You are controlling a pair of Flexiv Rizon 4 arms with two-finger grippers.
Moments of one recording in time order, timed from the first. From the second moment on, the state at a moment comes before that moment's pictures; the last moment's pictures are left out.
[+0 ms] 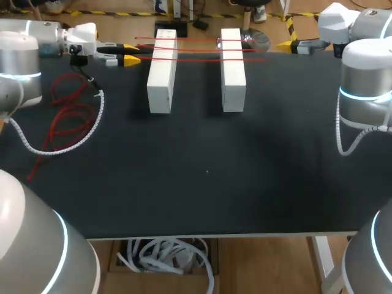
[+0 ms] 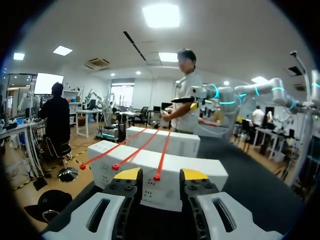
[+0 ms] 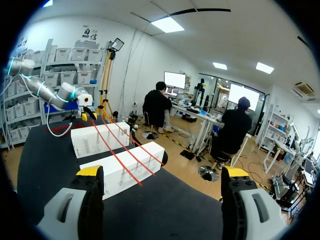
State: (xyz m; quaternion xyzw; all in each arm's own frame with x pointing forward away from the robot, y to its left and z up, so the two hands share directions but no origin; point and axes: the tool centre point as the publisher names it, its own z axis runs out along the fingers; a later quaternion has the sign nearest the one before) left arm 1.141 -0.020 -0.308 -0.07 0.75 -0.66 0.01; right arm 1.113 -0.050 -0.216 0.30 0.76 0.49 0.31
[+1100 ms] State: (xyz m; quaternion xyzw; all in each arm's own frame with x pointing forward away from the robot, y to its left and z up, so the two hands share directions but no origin) left arm 1.141 -0.024 -0.312 -0.04 0.76 -0.65 0.01; right arm 1.113 -0.050 -0.216 0.30 0.76 0.49 0.31
